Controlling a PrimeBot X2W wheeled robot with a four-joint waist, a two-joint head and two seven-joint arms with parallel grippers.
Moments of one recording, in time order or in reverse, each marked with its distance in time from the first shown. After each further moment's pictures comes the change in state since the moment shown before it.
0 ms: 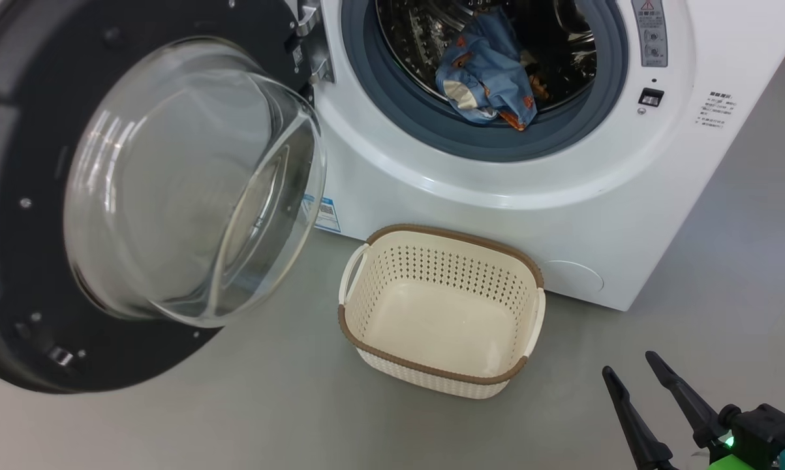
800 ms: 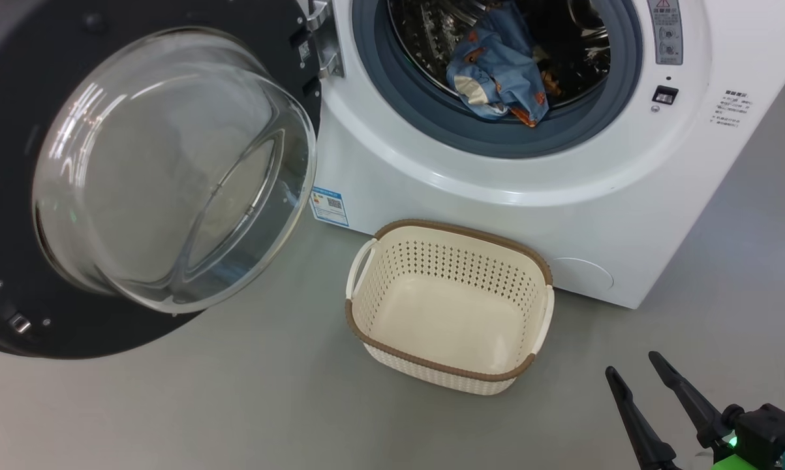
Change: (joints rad) left arm -0.086 -0.046 0.123 0.178 0.160 -0.001 -0.275; right arm 0.003 0.002 -0.005 0.001 0.000 0.000 0.000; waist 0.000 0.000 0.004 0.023
